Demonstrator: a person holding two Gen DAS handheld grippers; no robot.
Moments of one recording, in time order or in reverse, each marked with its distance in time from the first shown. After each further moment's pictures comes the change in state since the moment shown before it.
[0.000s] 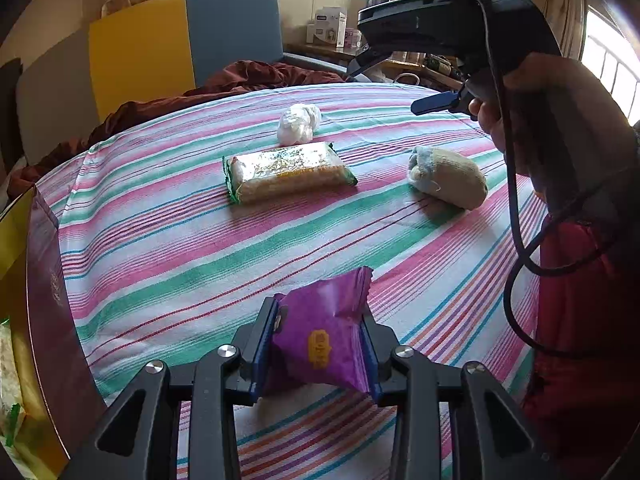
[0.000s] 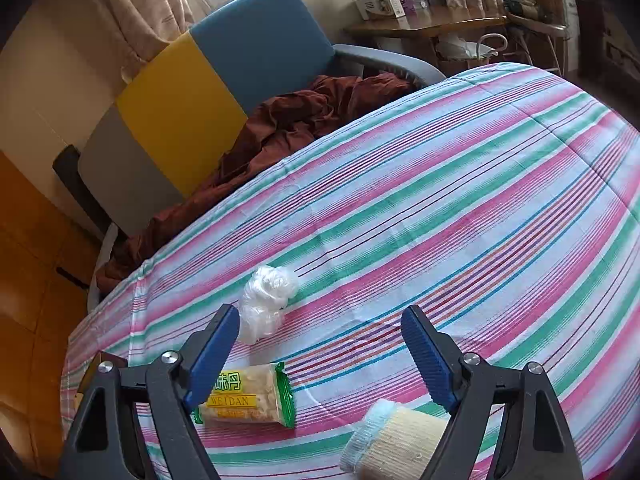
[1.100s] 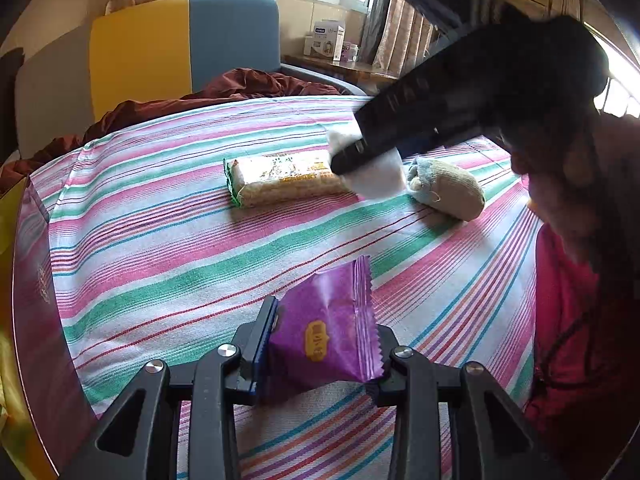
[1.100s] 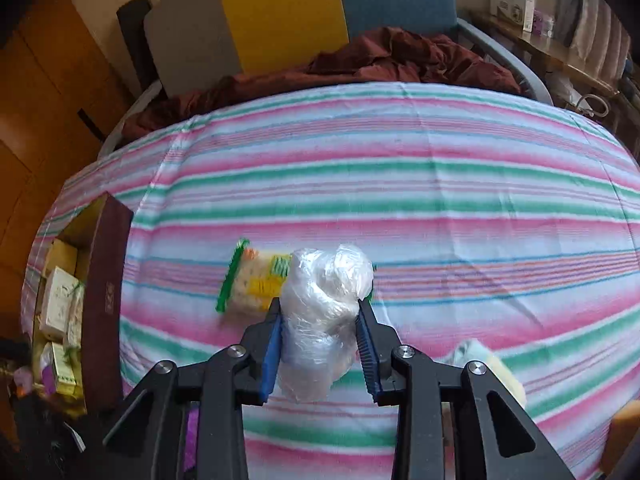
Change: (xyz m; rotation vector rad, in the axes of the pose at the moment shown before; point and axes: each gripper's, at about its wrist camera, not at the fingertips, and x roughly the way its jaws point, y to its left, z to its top) left arm -0.002 0.008 -0.009 -0.032 -0.055 -0.057; right arm 0.017 0.066 -0.070 -0.430 0.266 -0.036
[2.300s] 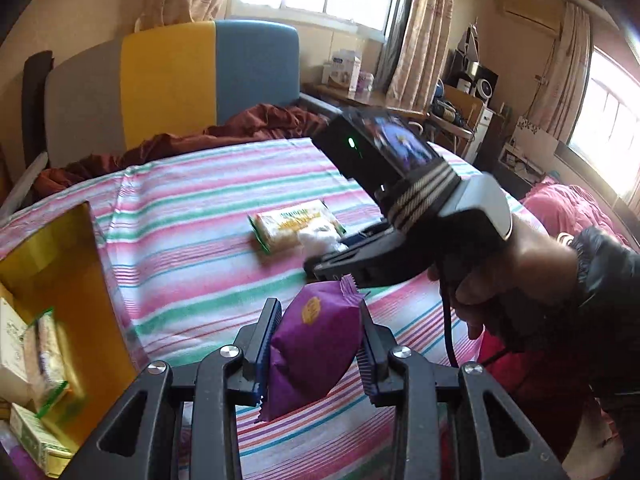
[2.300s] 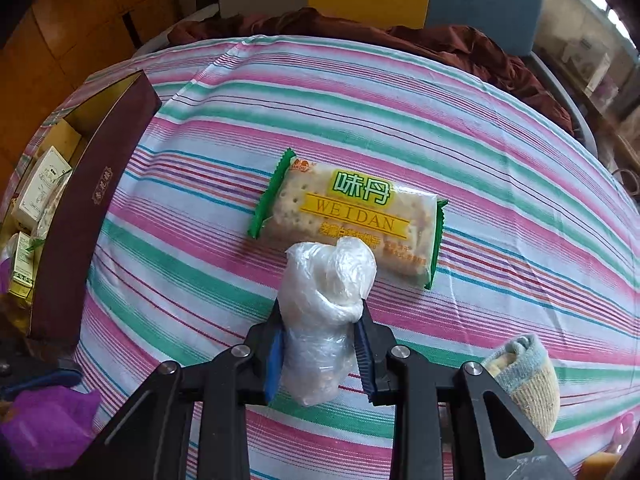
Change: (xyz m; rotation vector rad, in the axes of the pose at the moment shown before) left arm -0.084 -0.002 0.023 -0.055 -0.082 0.054; right arm 0.030 0.042 -0.023 -0.287 0.058 -0.005
